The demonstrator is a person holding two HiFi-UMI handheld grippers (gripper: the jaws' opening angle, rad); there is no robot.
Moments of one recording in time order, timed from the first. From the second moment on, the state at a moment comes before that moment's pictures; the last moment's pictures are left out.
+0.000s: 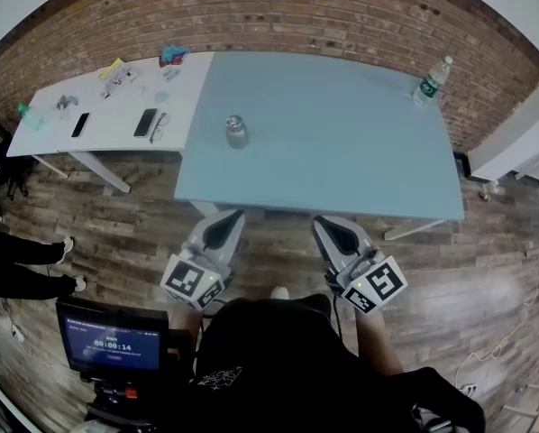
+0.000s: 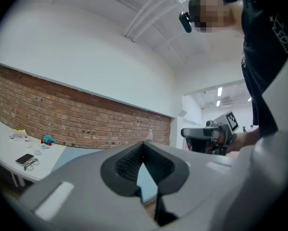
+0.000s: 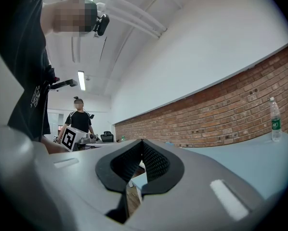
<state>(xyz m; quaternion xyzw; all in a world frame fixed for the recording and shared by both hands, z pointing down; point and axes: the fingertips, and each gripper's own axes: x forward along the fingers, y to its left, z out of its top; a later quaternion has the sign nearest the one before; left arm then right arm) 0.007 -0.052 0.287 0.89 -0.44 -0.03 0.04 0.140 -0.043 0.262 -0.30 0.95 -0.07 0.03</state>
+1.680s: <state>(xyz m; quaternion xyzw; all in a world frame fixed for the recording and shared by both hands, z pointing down) 0.006 -0.064 0.309 0.89 -0.45 -0.03 0.05 0.139 -0.062 0.283 -0.28 0.96 -0.07 0.03</state>
